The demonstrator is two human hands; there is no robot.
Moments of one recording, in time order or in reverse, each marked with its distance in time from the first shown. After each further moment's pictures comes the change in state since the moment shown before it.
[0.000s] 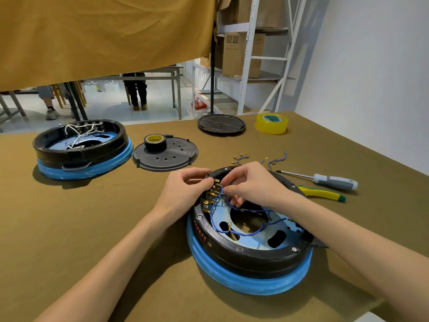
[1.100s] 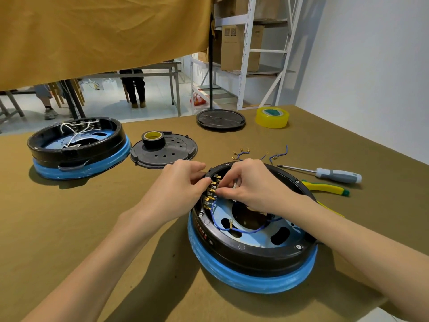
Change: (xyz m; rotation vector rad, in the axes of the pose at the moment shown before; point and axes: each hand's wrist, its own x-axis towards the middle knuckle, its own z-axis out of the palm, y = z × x) left_hand -0.015 0.034 -0.010 0.599 -0.077 0.098; right_hand -0.005 0.002 0.005 -0.395 0.083 -0.317
